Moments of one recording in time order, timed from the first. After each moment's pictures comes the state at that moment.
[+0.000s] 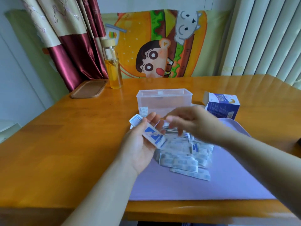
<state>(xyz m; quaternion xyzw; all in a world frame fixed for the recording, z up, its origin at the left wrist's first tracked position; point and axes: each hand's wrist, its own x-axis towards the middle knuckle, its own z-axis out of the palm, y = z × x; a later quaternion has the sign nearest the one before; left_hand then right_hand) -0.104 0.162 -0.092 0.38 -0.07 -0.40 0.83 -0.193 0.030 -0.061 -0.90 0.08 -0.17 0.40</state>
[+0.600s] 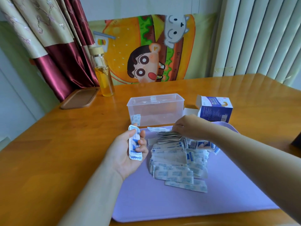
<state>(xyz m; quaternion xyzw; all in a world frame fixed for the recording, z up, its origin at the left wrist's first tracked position) -0.075 0.151 -0.093 0.39 0.02 -0.46 0.79 -0.153 -0.047 -0.102 -0.96 0.23 -0.02 0.15</state>
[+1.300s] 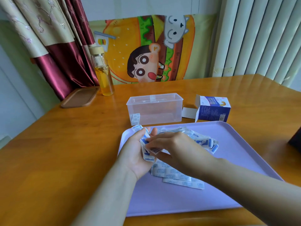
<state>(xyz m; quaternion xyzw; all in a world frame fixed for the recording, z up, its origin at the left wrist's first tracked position) -0.097 0.136 -0.102 0.39 0.02 -0.49 0.78 -0.191 0.041 -0.103 -0.96 -0.06 -0.23 0.16</state>
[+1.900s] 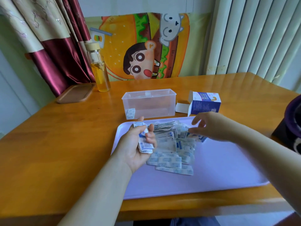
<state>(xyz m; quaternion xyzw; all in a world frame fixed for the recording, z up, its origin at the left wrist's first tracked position) -0.112 0.142 -0.101 0.34 0.01 -0.48 0.81 -0.242 -0.039 -0.084 -0.93 0.32 -0.06 0.18</state>
